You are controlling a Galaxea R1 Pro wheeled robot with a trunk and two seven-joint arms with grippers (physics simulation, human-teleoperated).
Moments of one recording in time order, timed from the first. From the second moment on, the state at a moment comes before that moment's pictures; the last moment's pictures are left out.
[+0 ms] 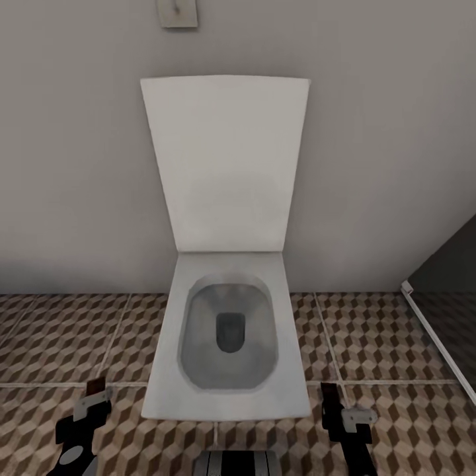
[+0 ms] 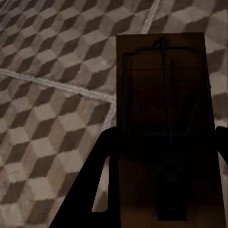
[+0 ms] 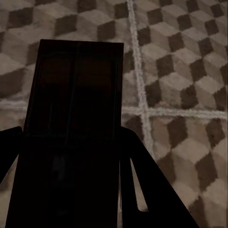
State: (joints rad) left arm -0.34 0.21 -0.11 -0.57 0.29 -0.25 0.40; right arm -0.42 -0.05 0.02 -0.21 0.12 -0.62 -0.26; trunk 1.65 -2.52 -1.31
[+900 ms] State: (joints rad) left arm -0.35 0.24 -0.11 -0.66 0.29 -0.24 0.40; right arm -0.45 -0.08 0.02 -0.41 0.10 -0.54 -0.25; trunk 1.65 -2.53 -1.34
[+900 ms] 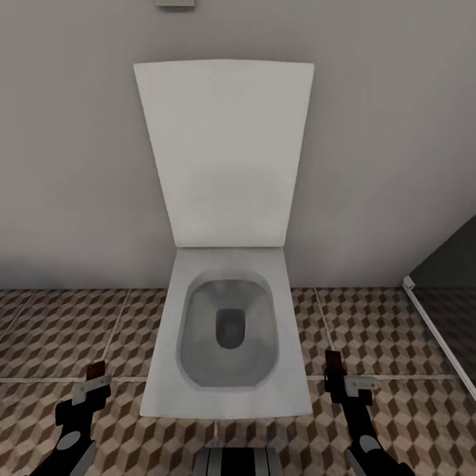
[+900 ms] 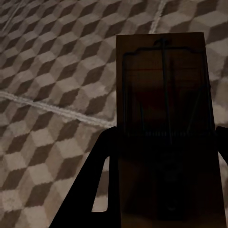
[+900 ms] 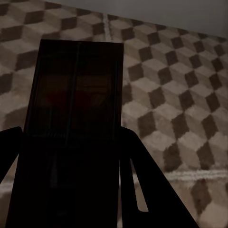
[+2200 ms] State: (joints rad) left arm -0.37 0.23 -0.11 -0.77 0.28 -0.19 0.32; right arm -0.45 -0.08 0.03 -0.41 0.11 -0.54 -0.25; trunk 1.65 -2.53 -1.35
